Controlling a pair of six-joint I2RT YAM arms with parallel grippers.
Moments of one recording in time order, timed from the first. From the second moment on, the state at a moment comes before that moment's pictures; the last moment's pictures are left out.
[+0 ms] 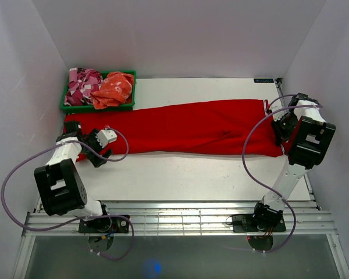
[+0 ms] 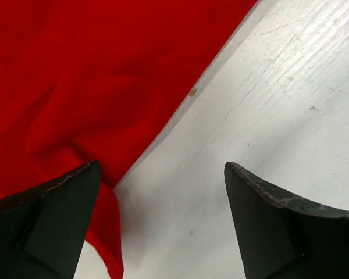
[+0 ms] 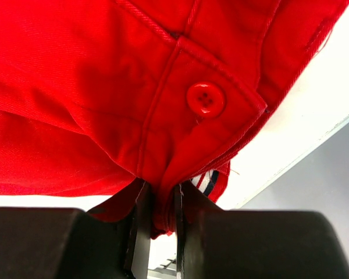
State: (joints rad) left arm 0.32 1.44 0.87 -0.64 0.48 1.23; right arm -0.36 2.08 1.61 -1.03 -0.14 -0.82
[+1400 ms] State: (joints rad) left arm 0.46 2.37 1.72 -1.35 0.95 0.77; right arm -0.34 2.03 1.52 -0.95 -0.08 -0.90
